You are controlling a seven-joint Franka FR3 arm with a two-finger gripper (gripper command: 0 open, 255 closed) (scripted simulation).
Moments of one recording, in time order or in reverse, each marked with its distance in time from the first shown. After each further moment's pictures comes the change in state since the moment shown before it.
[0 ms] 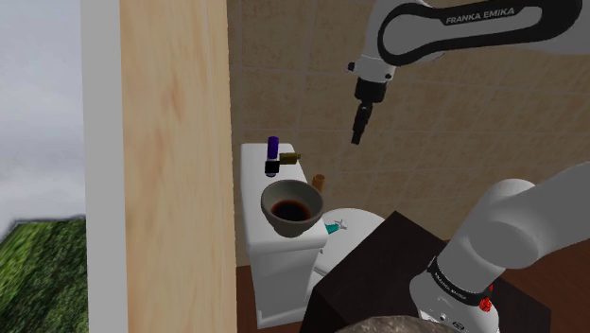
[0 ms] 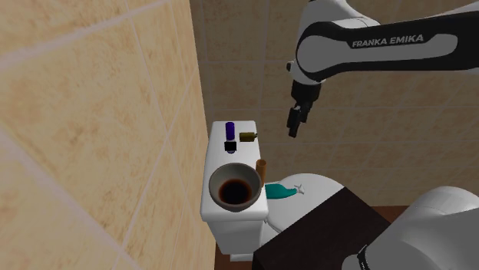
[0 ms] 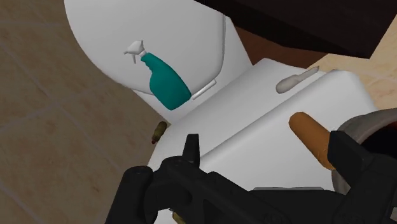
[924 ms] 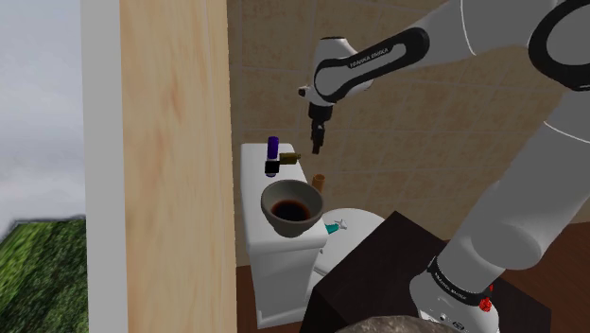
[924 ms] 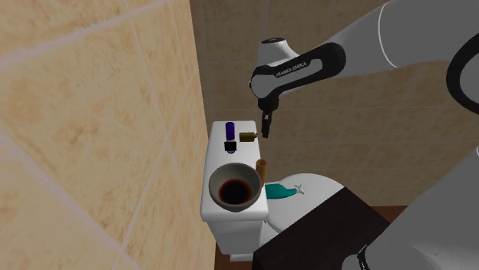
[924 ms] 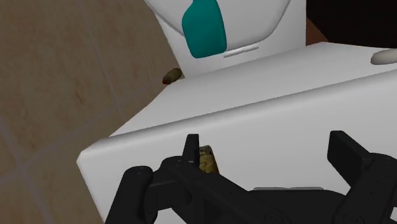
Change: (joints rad) arm 0.040 0.526 -0.035 0.223 -0.061 0.341 -0.344
